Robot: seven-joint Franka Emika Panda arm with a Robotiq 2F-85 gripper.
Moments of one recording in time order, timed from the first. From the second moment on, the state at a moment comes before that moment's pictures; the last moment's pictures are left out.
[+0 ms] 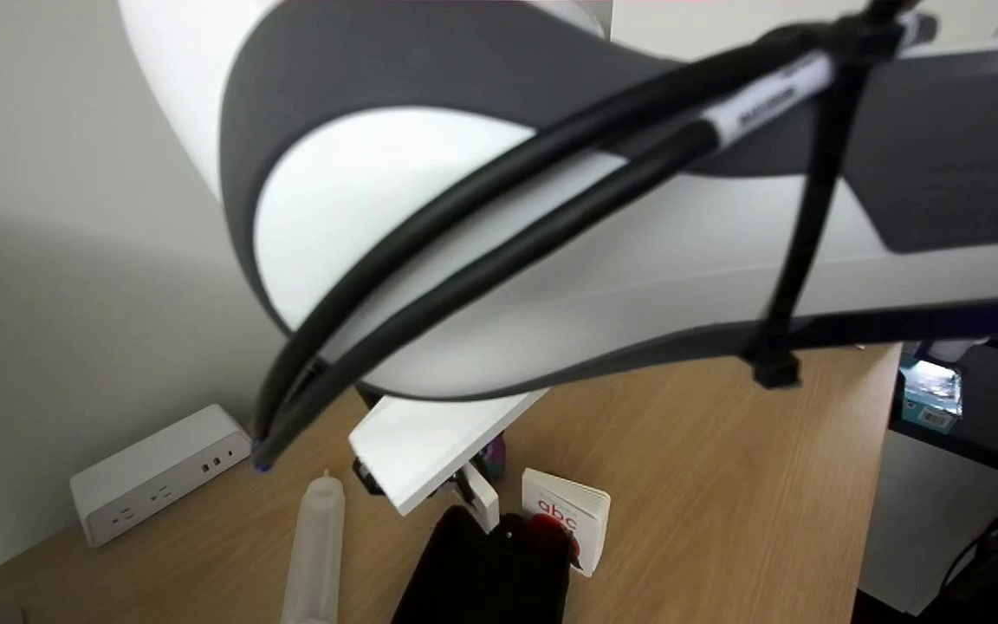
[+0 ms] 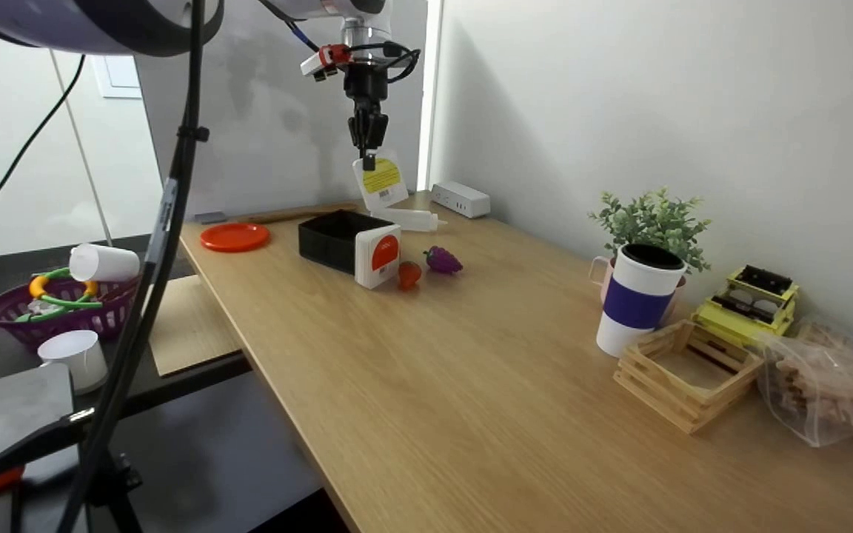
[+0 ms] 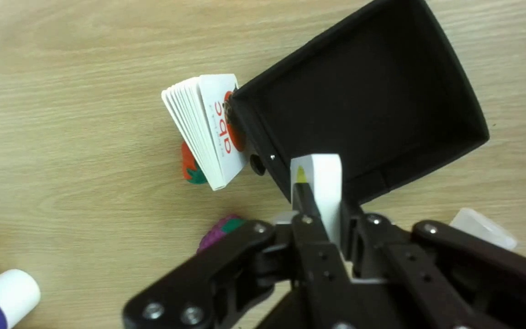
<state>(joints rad) 0.55 1.25 -0.03 -0.35 -0.10 1.44 0.70</state>
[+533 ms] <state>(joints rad) 0.54 1.22 -0.10 -0.35 -0.15 1.33 0.94</state>
